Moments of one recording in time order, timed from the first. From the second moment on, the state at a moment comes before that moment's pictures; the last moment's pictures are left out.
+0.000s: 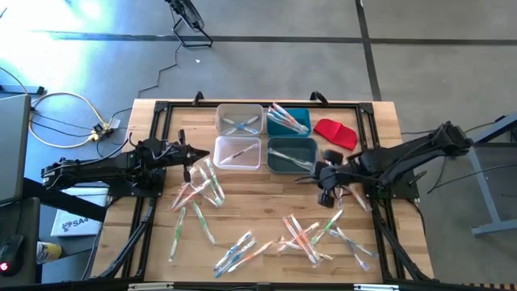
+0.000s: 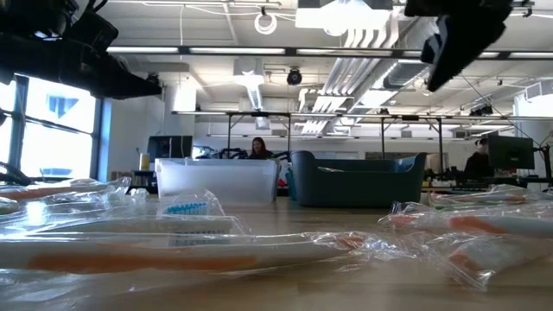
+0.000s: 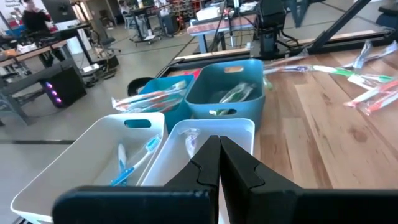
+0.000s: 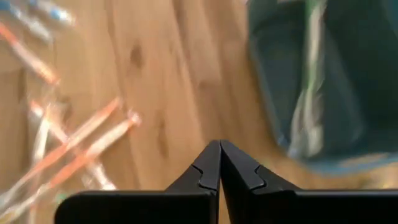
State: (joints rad) left arm 0.22 0.31 0.15 0.07 -0.04 0.21; right arm 0.28 1.18 0.93 -0.80 0.21 0.49
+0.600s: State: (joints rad) left arm 0.22 0.31 0.15 0.13 -0.05 0.21; right arm 0.44 1.30 0.93 -0.95 0.05 0.81
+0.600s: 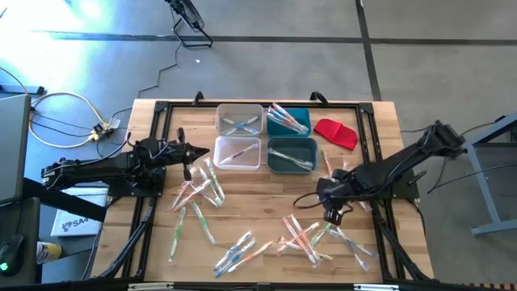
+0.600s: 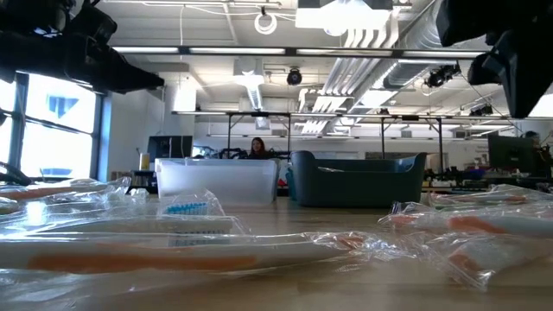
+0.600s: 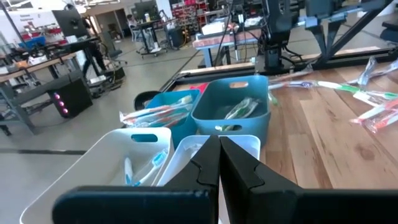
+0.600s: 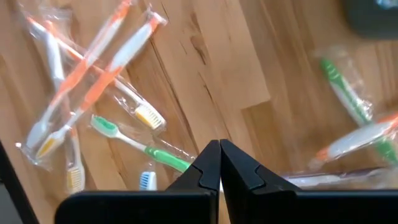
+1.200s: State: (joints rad) left arm 0.22 0.31 0.15 0.11 -0.05 0.20; right arm 0.66 1.42 0.93 -1.03 -0.33 1.44
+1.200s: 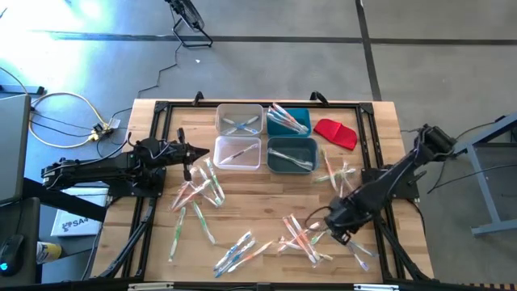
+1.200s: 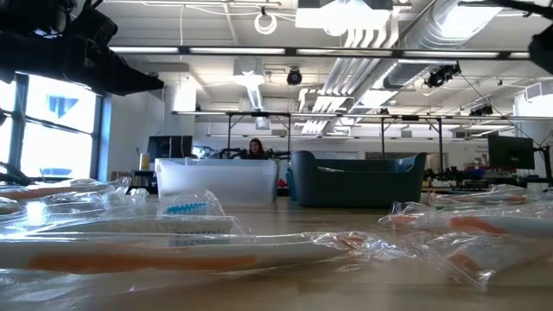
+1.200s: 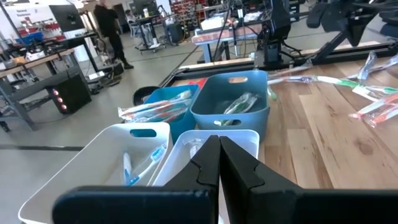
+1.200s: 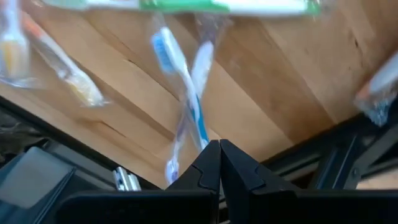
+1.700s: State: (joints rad) left arm 0.22 0.31 0.15 0.12 -0.04 0.20; right arm 0.89 1.42 0.93 -0.98 -0.16 1.90
